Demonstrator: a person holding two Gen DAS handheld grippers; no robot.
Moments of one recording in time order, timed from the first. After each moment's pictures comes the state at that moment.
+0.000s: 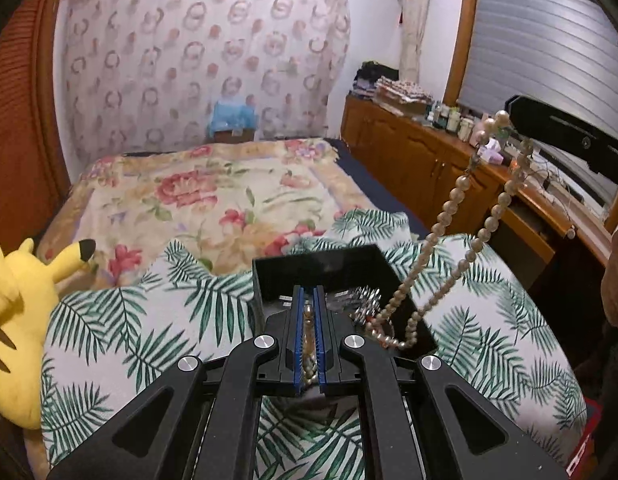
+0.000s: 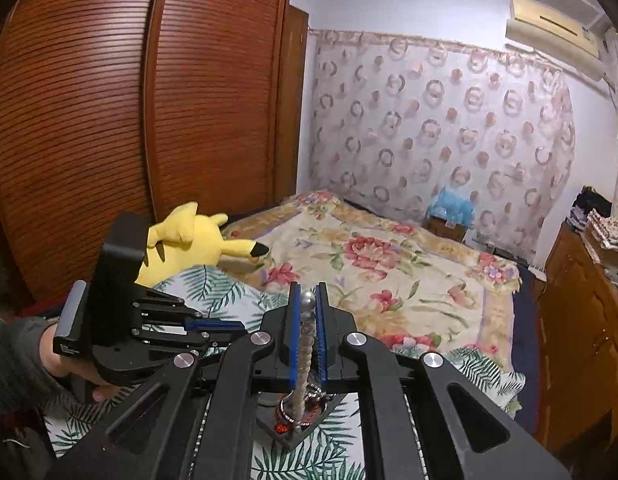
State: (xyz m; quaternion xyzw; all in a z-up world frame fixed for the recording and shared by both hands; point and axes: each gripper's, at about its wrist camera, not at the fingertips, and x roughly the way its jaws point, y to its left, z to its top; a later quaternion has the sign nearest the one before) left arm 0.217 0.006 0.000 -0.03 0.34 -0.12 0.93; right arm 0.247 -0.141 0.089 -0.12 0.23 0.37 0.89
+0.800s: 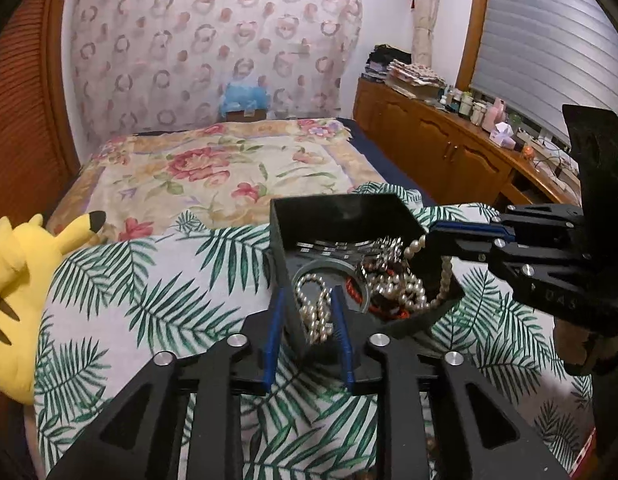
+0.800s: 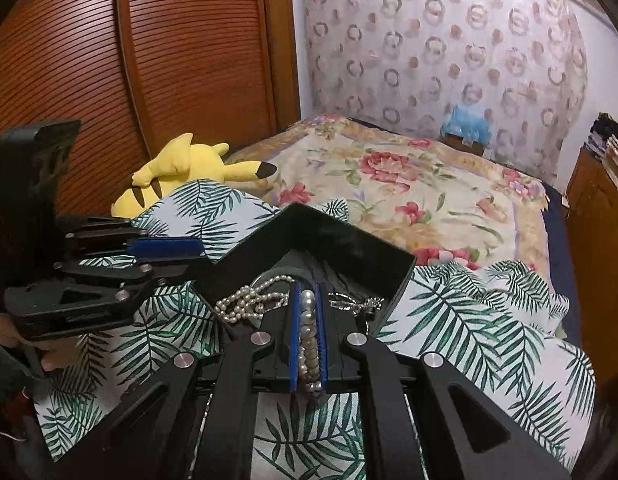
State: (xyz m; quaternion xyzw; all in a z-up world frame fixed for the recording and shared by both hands) left arm 0.199 0.017 -0.032 -0.02 0.37 -0.10 0.92; right arm 0.264 -0.117 -0.025 -0.11 0.35 0.36 0.86
